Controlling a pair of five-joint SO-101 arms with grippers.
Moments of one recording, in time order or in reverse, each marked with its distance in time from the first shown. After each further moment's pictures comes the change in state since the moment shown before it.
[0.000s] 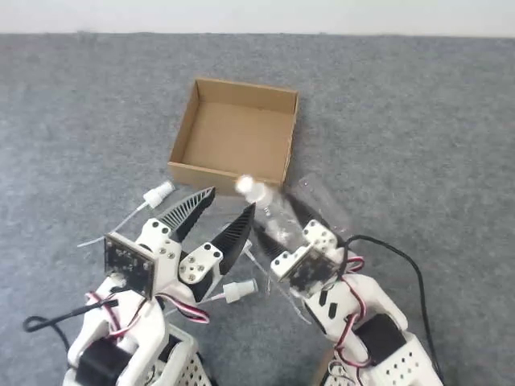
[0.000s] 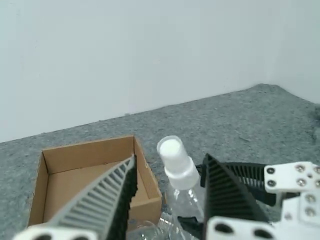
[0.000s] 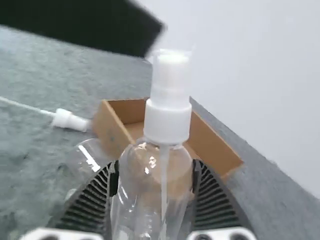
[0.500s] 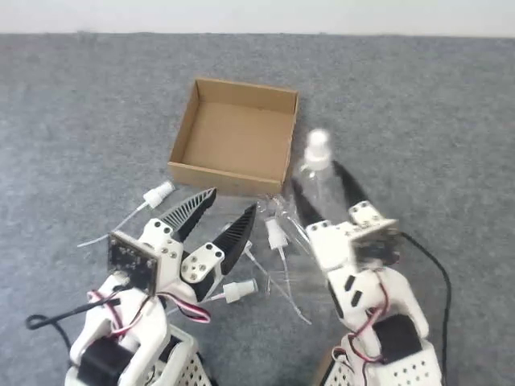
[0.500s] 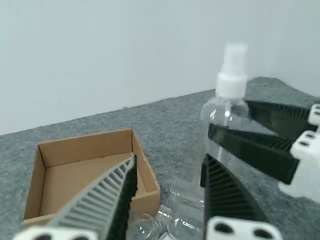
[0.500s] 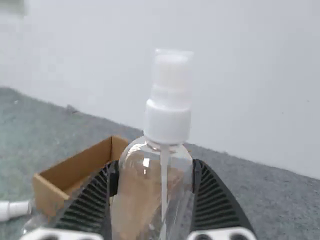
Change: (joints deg) left arm 0.5 0.0 1.8 0.1 0.1; right arm 14.3 0.1 -7.9 -2.7 -18.4
